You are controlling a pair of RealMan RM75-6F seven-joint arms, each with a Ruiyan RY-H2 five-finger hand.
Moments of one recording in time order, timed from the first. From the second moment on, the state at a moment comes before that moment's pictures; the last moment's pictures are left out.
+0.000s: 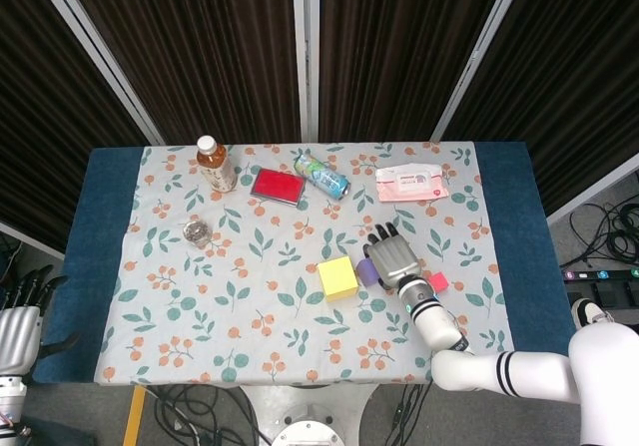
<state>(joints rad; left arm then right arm) -0.02 -1.23 -0.04 -1.48 1.45 1.49 -0.02 0.97 -1.55 0.08 -1.58 -0.57 0.95 -0.81</state>
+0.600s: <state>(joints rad) -0.02 -1.24 -0.04 -1.47 1.45 1.49 -0.03 0.99 -1.58 0.07 -1.58 -0.52 0.97 -0.83</state>
